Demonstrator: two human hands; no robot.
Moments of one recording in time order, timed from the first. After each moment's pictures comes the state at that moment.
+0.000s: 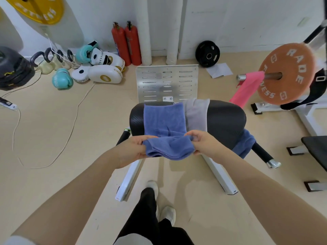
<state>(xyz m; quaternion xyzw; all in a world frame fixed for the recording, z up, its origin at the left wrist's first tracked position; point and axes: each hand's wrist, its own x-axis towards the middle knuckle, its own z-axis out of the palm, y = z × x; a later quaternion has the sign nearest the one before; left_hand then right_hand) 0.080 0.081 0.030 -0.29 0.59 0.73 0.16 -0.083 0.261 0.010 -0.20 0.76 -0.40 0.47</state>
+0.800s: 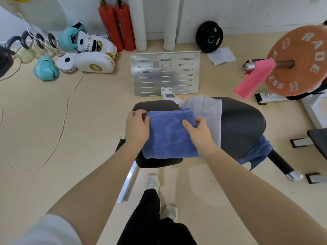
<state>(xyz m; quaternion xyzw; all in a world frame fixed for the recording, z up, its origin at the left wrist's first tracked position) -0.025 0.018 -0.033 -0.45 0.82 0.36 -0.06 -0.118 0.167 -0.042 0.00 0.83 -0.46 0.30</state>
